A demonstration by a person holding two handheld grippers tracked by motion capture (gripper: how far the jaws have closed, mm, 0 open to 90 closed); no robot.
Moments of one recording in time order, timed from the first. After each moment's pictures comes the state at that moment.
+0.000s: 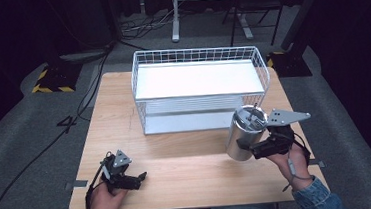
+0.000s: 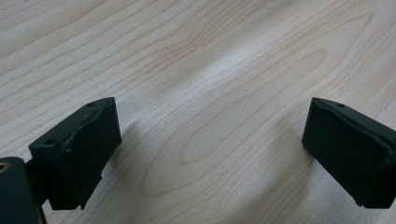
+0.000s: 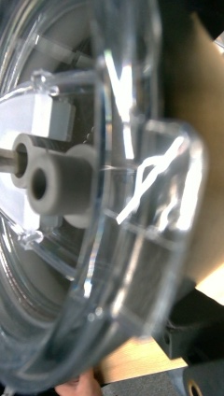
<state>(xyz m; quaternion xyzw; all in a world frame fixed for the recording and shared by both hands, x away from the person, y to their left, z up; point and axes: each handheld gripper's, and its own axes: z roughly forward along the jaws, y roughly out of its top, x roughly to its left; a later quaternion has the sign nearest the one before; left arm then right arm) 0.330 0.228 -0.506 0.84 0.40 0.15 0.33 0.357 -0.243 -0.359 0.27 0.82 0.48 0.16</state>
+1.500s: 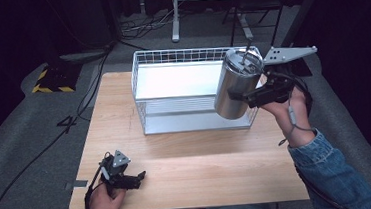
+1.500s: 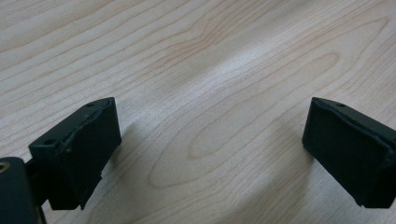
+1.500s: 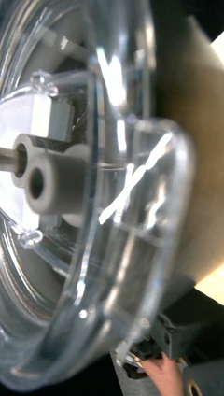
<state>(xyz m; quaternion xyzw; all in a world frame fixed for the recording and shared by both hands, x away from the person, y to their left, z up) 0.328 0.229 -0.506 0.83 0.42 0.15 0.32 0.408 -0.205 -0.224 0.25 0.81 0.51 0.16</state>
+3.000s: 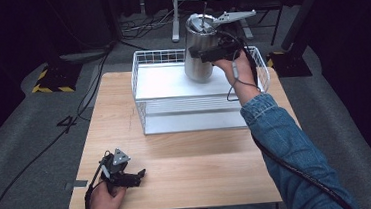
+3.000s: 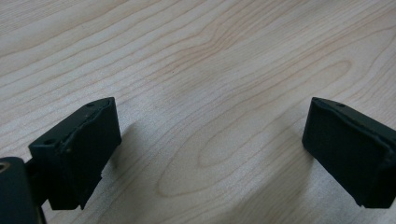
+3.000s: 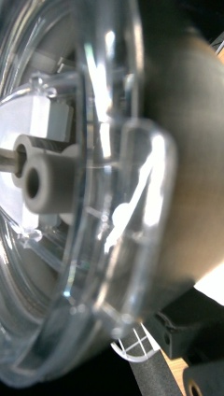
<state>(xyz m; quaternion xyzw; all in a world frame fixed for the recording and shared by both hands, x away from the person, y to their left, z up) 0.333 0.229 -0.506 0.83 0.43 0.16 0.32 0.534 -0.124 -0.224 0.29 0.78 0.51 0.20</state>
